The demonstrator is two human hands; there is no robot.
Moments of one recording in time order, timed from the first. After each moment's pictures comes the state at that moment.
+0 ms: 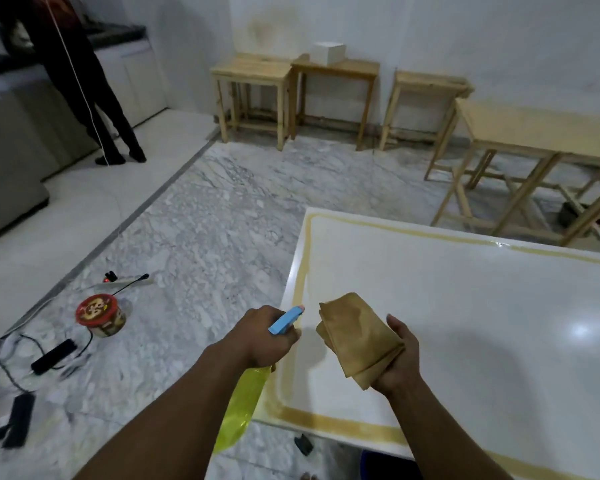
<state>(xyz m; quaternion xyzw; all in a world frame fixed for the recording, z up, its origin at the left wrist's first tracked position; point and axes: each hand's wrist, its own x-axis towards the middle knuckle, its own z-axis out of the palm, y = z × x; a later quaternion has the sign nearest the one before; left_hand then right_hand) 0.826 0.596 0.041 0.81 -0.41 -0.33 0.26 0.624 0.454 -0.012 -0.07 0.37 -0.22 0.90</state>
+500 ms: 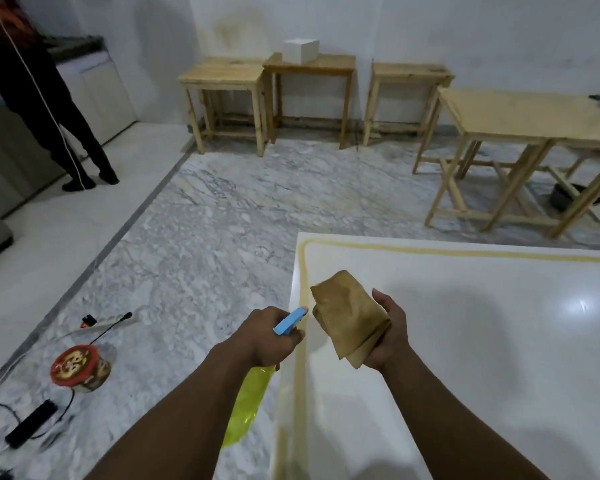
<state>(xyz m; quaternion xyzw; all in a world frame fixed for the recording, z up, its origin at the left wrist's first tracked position) 0.933 0.459 0.039 0.80 -0.45 -0.34 0.21 0.748 0.330 0.011 -0.11 0.35 -0.23 0.90</state>
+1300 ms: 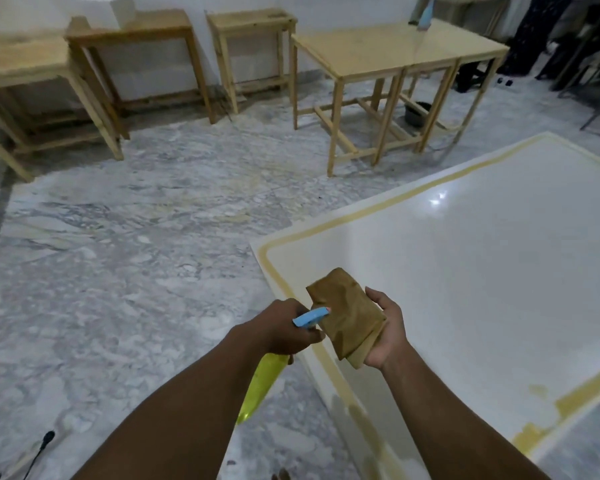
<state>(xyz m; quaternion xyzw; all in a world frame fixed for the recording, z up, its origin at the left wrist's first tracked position) 1.054 0.328 0.014 0.60 -0.68 -0.42 0.01 0.852 0.333 -0.024 -0.01 0.45 -0.41 0.79</state>
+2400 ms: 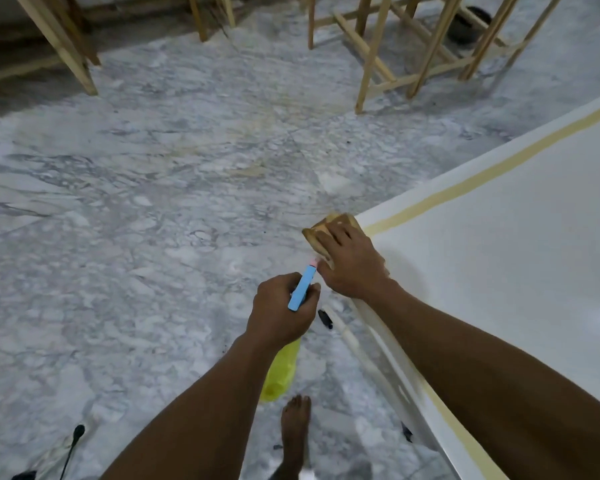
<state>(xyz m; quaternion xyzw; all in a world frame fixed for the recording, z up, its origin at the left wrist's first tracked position) 1.230 0.181 -0.128 0.66 -0.59 -0.38 0.26 1.054 0.091 -0.190 -0.83 0.55 -0.05 0.09</state>
